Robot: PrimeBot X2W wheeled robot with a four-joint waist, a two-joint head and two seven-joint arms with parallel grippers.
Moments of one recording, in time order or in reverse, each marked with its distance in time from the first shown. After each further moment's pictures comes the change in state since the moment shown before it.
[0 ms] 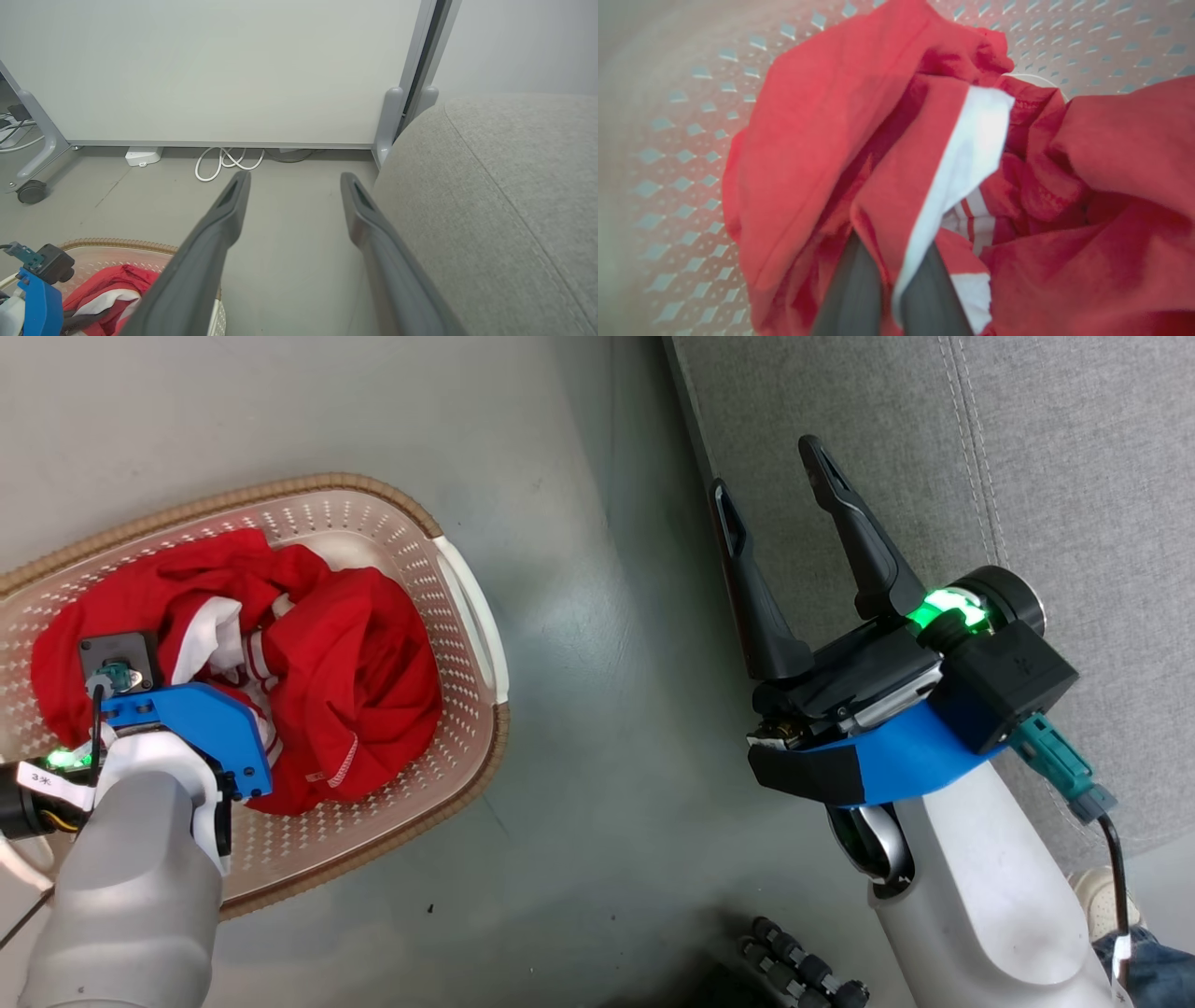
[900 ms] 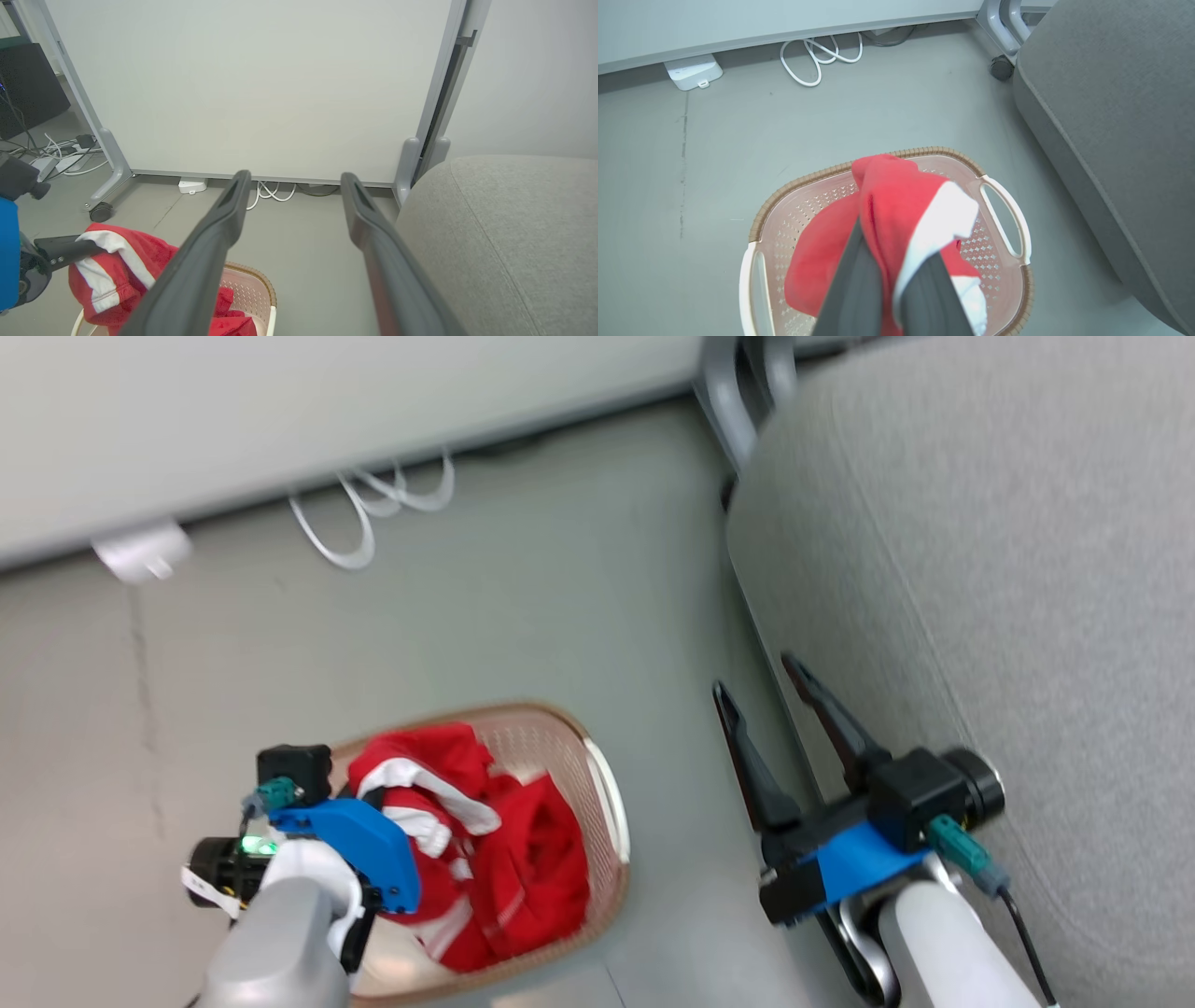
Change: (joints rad) left arm 0.164 -0.139 -0.139 -0.005 -0.105 -0.238 -0.113; right arm 0.201 0.001 -0.027 0.188 -0.081 0.000 0.041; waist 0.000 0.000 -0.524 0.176
